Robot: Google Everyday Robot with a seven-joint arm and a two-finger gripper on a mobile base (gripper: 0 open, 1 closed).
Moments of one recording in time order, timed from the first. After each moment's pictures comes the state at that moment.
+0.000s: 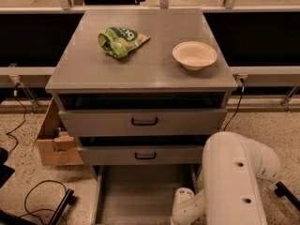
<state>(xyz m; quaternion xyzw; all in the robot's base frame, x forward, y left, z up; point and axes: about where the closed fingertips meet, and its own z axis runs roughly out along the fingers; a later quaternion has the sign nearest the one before) 0.367 -0.124 0.156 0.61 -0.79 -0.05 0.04</state>
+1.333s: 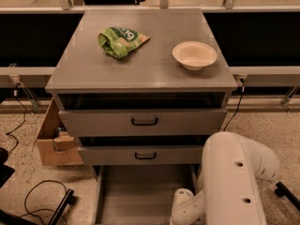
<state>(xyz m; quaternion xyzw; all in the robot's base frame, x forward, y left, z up) 0.365 -0.124 0.155 0.61 -0.79 -0.05 0.04</state>
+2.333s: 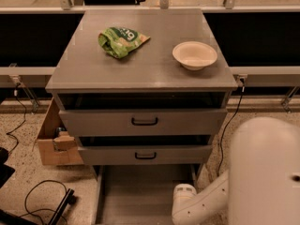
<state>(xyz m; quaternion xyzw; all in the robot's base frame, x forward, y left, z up) 0.338 -0.143 0.280 0.59 -0.81 0.02 0.08</state>
